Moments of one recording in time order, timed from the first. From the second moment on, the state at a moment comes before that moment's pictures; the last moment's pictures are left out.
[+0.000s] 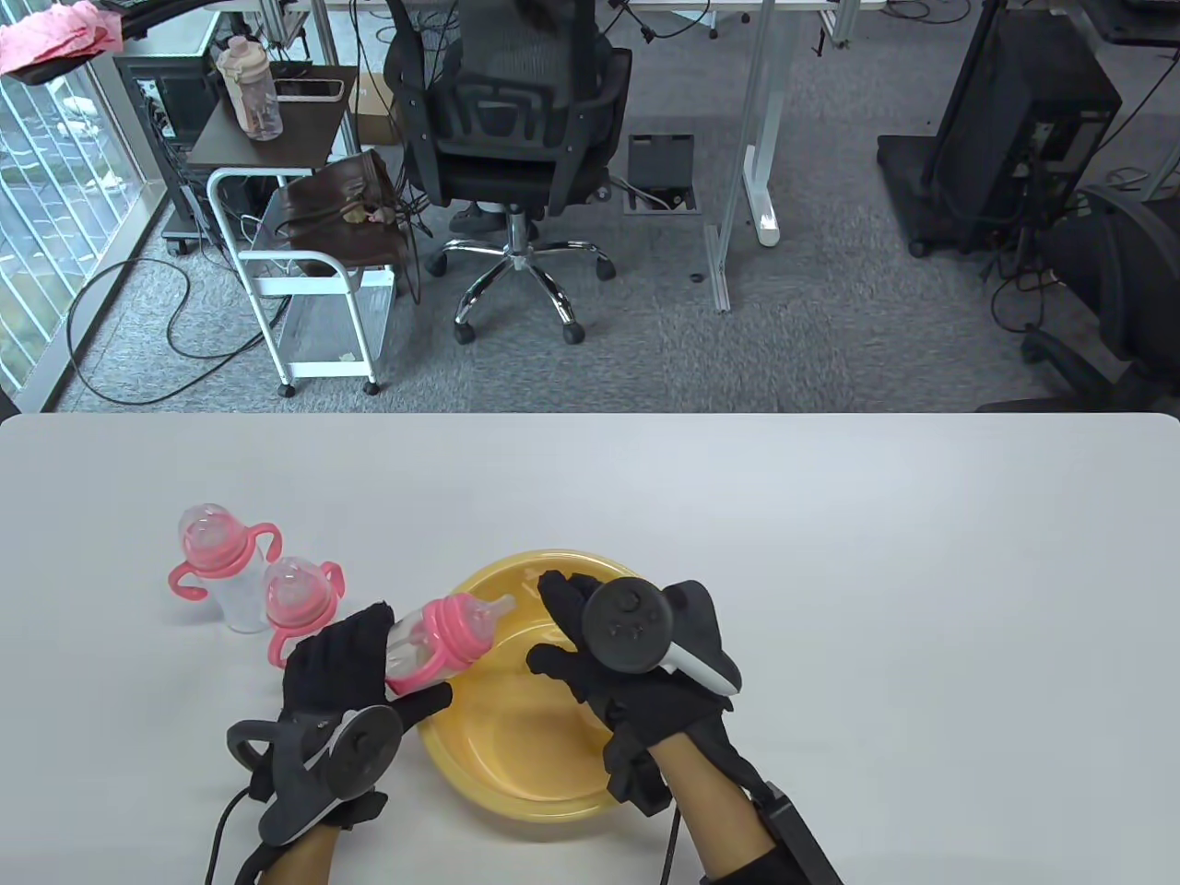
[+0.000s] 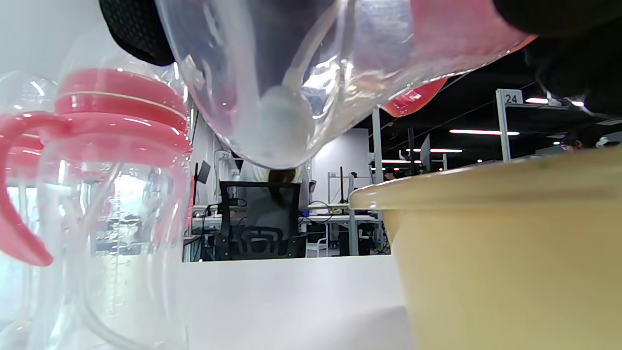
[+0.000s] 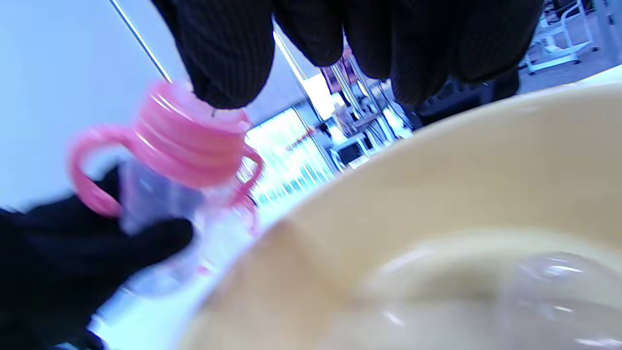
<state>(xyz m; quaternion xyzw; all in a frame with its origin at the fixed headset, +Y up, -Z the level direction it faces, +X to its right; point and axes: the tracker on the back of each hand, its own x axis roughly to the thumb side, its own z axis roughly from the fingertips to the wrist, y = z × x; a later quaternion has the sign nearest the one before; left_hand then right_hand) -0.233 -0.679 -0.259 0.23 -0.05 0.01 0.97 0.025 -0.628 -0.308 0.25 0.05 0.92 0.31</state>
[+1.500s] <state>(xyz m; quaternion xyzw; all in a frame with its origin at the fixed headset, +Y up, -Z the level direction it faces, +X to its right) -0.210 -0.671 -0.230 0.28 -0.13 -0.03 0.95 0.022 -0.635 -0.287 0.30 0.07 0.86 0.40</state>
